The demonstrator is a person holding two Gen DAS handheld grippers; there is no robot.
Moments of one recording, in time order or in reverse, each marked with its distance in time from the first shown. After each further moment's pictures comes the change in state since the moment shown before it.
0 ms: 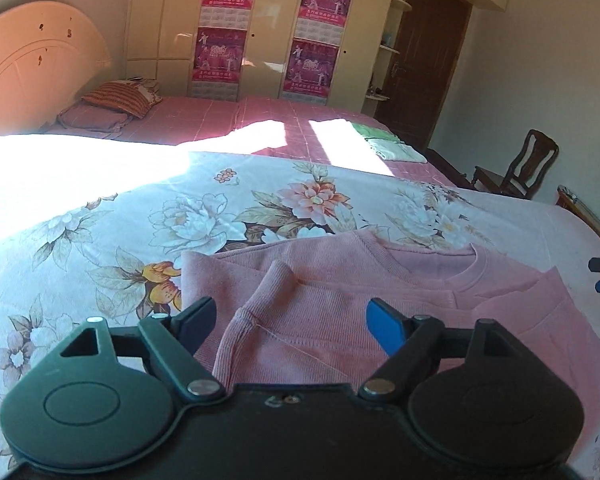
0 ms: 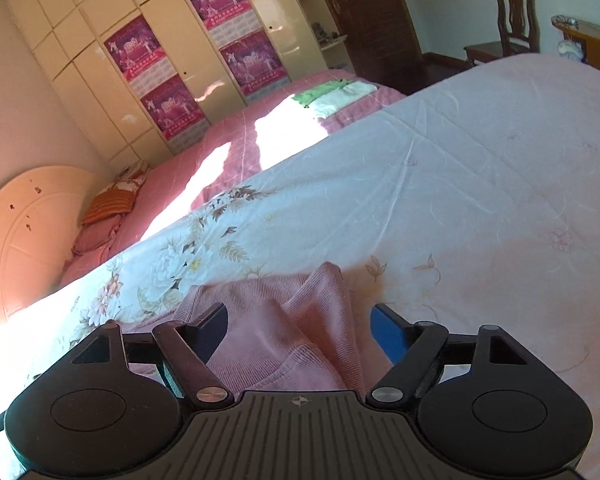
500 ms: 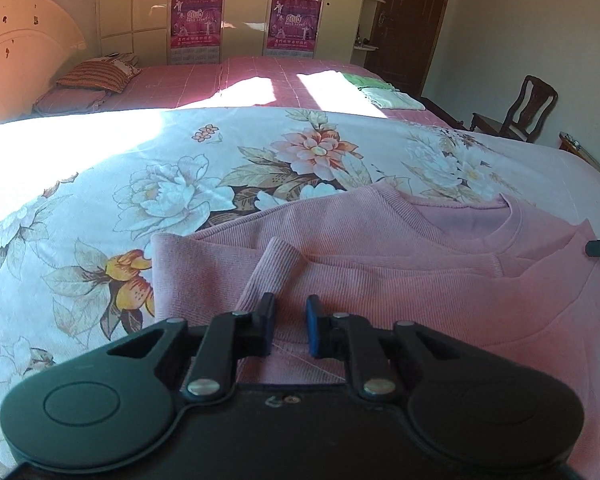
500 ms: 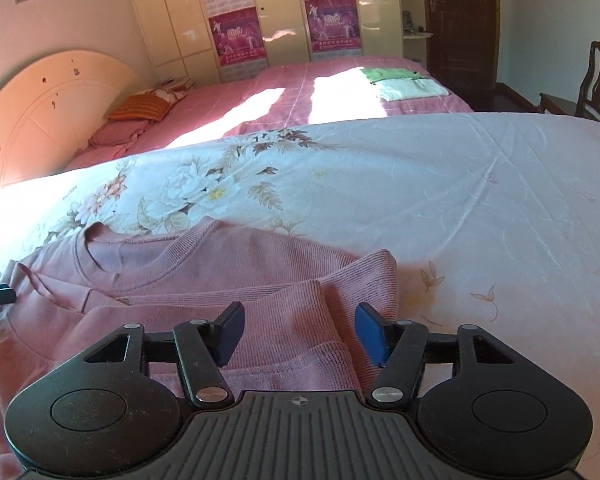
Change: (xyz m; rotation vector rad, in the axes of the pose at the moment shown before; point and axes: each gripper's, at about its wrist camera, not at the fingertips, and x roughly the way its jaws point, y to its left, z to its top) left arm 0.072 0.004 0.000 0.083 0.137 0.004; right arm 0.076 0.032 -0.021 -0.335 0.153 -0.014
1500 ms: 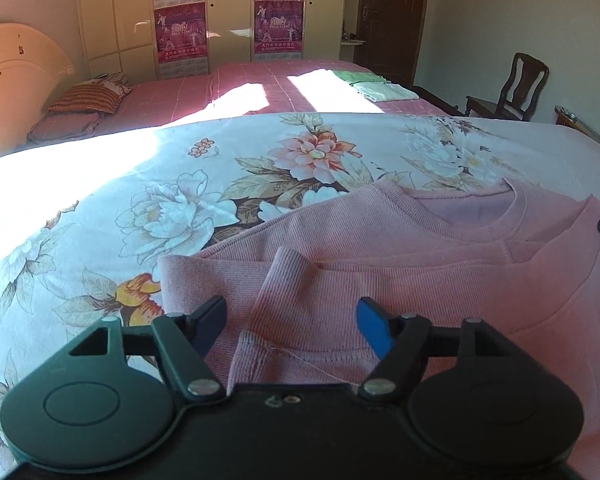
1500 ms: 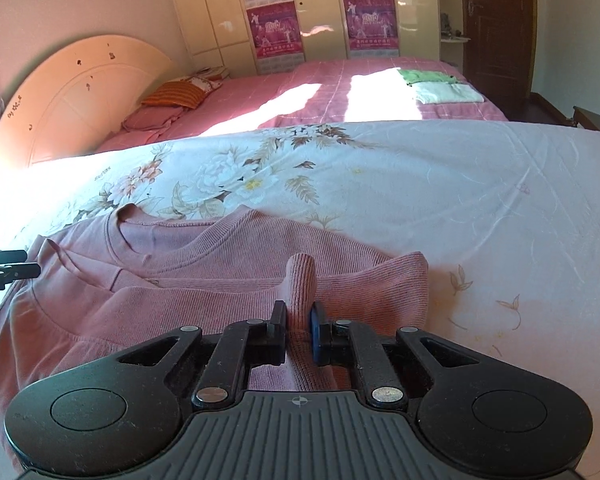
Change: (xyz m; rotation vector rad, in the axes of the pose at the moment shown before) left arm 0.006 -0.002 0.008 0.110 0.009 0.018; right arm -0.006 0.007 -0.001 -0.067 0.000 0.089
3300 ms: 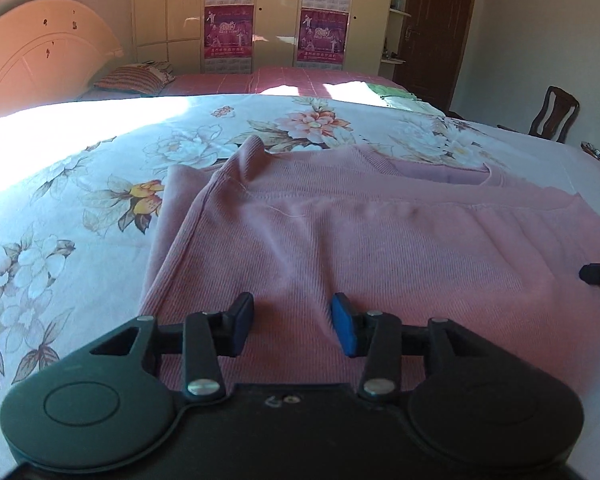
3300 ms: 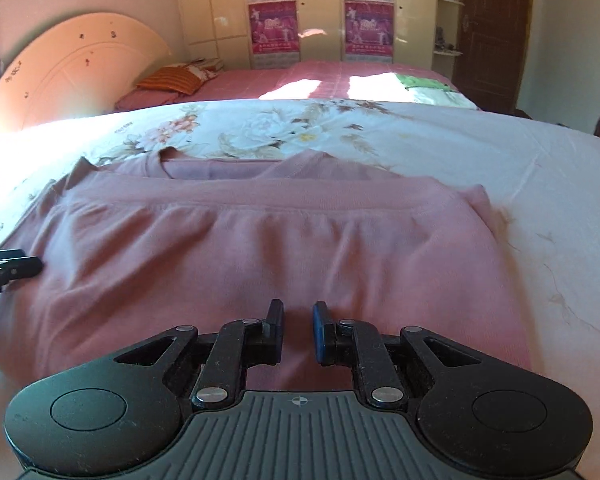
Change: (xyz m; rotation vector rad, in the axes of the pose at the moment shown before) left arm -0.051 -0.043 -0.072 -0.156 -0.050 0.076; right arm -0.006 0.072 -0.071 -0.012 -0.033 -0.119
